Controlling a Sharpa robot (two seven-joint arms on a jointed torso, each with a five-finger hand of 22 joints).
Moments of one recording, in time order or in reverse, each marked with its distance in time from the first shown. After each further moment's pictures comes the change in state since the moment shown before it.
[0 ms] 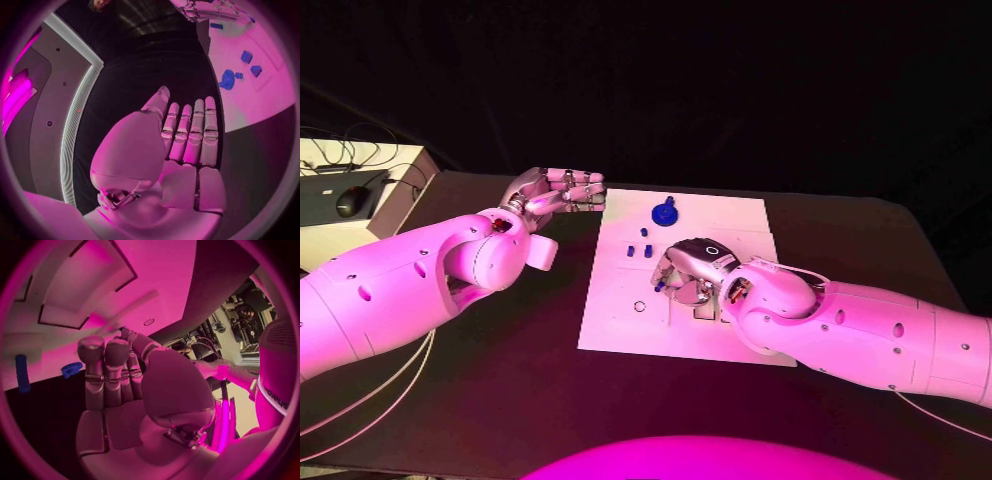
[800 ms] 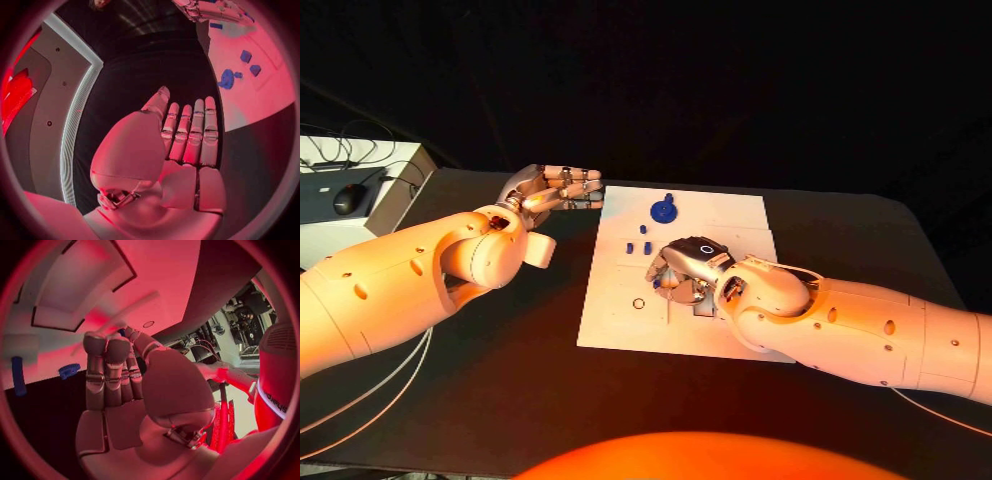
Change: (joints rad) left arm 0.000 -0.003 0.000 0.002 0.000 0.000 -0.003; left_hand 0.000 0.000 0.008 0.000 0.000 0.000 0.000 0.000 0.000 -0.004 0.004 0.000 0.000 0.000 0.000 0.004 0.000 0.000 0.000 0.000 0.000 -0.002; right arm -0.002 0.016 -0.009 -0.013 -0.017 -0.002 0.003; right_hand -0.026 -0.069 -0.121 0.049 0.031 -0.084 0.006 -0.001 -0.008 -0.132 0.012 0.005 0.002 -0.007 0.020 -0.018 -0.014 0.035 0.004 0.025 -0.176 0.001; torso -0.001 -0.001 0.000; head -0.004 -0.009
